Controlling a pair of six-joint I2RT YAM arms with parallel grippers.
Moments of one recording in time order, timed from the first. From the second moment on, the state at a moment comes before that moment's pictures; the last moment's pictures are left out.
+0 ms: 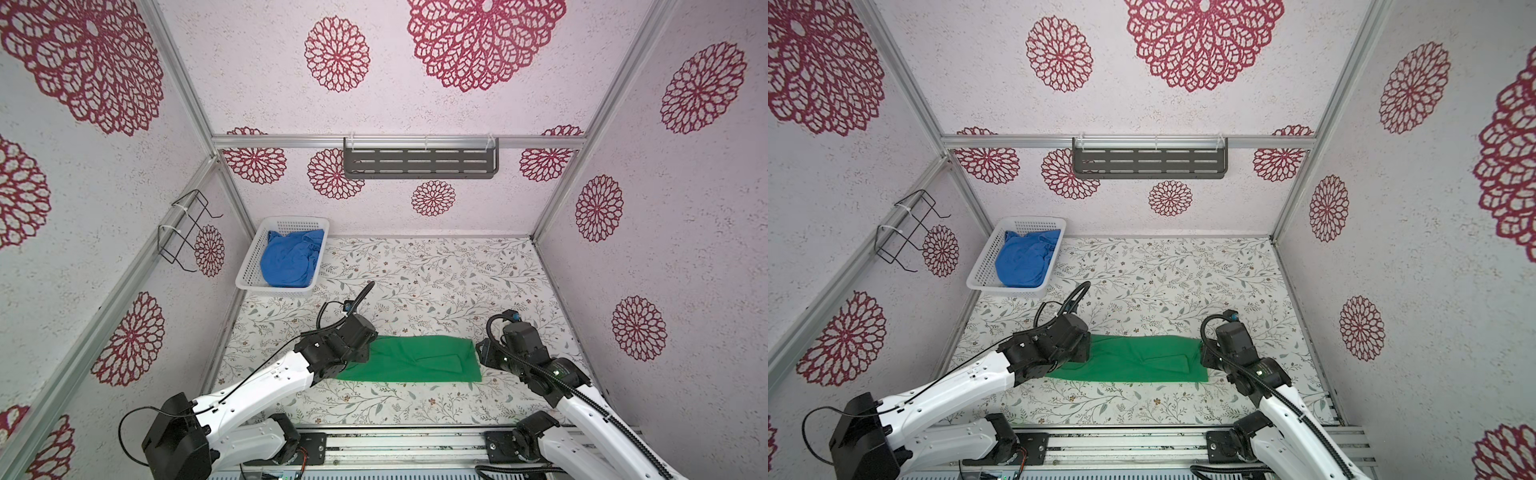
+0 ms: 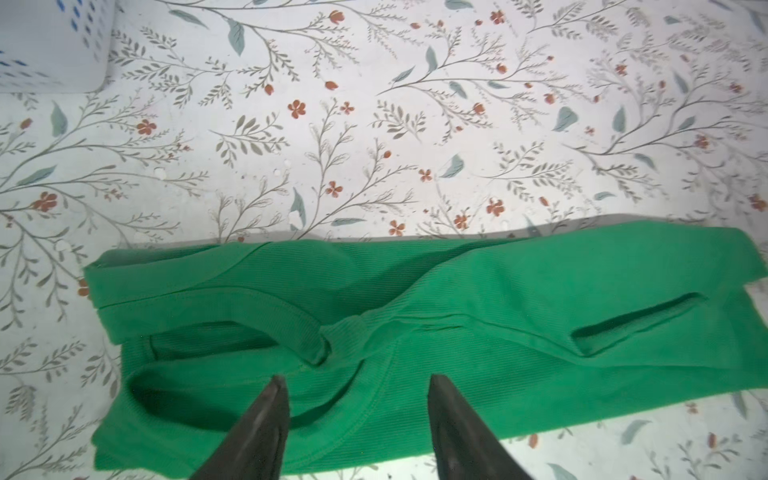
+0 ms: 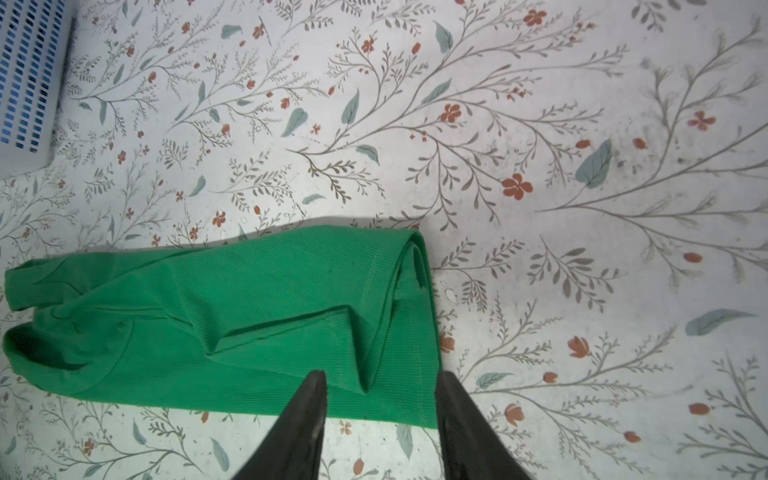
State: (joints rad) left arm -0.83 1.18 0.81 -0.60 -0.35 -0.65; right arm 0.45 0.80 0.60 -0.70 0.05 0.60
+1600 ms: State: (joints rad) left arm -0.75 1.34 0.76 -0.64 -0.15 -0.76; right arm 0.63 0.98 0.63 -0.78 0.04 0.75
